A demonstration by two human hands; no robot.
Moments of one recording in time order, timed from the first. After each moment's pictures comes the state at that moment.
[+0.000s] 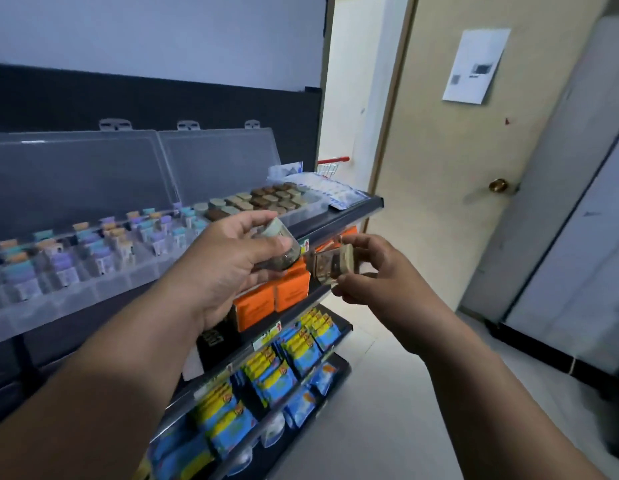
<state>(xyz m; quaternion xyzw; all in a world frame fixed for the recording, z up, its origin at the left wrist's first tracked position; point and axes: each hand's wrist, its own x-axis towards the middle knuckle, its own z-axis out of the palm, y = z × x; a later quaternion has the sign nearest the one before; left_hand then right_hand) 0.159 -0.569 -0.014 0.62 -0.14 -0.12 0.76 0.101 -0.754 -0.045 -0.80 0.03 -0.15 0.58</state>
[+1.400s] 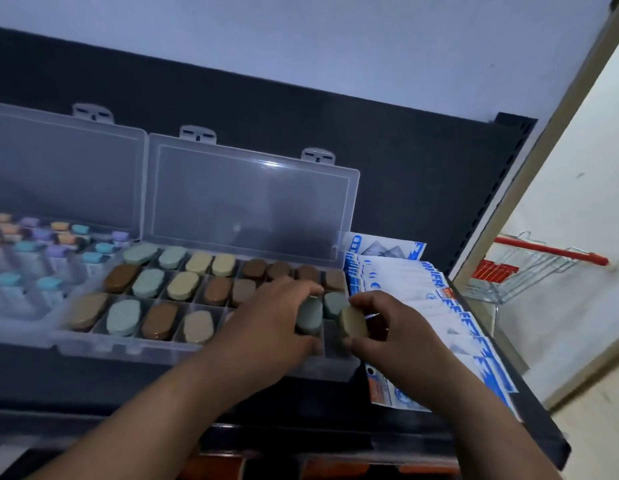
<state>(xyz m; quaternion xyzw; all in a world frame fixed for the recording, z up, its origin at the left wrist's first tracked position) 0.511 -0.829 -0.069 0.93 0.05 0.15 0.32 0.598 -1.000 -0.068 -0.87 -0.32 0.07 0.37</state>
